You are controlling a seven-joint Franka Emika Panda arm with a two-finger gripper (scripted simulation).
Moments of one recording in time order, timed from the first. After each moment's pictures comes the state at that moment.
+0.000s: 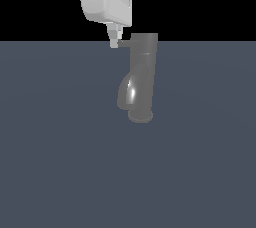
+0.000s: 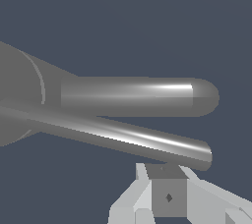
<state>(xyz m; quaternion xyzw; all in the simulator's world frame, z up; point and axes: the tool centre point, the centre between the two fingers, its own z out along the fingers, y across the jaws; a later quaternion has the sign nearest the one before) -0.079 0.028 0.284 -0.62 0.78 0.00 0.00</state>
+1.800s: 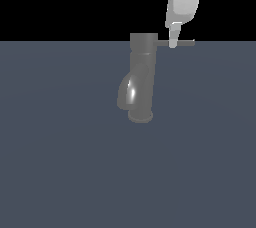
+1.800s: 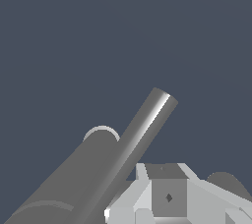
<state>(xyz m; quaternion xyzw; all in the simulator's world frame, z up) -0.063 -0.107 0.285 -0.63 0.78 0.00 0.00</state>
